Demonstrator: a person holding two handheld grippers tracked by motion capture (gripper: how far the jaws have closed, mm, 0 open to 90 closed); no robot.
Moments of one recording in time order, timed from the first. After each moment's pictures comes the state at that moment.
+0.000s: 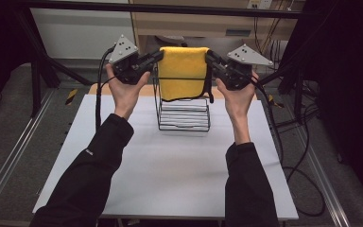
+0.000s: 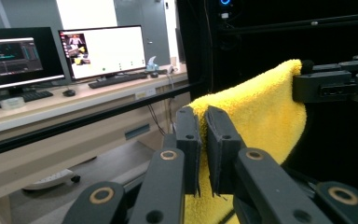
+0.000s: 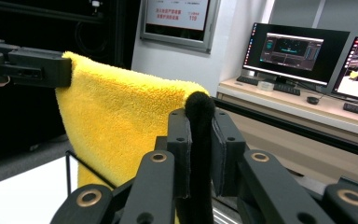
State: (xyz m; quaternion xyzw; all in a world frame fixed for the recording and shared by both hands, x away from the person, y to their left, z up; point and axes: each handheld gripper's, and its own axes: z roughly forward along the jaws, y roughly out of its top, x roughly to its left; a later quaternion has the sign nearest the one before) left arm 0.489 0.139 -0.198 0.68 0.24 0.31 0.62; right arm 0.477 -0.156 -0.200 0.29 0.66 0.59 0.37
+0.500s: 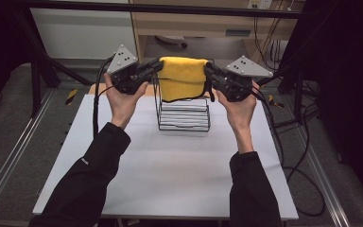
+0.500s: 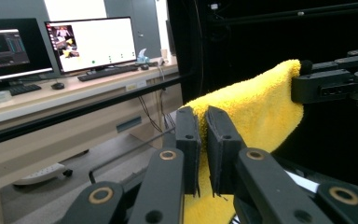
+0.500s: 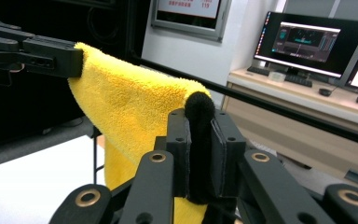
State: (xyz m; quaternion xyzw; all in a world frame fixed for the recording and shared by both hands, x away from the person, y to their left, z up) left arm 0.470 0.142 -0.212 0.69 0.23 0.30 0.61; right arm 0.453 -0.157 -0.213 0.28 0.68 0.57 0.35
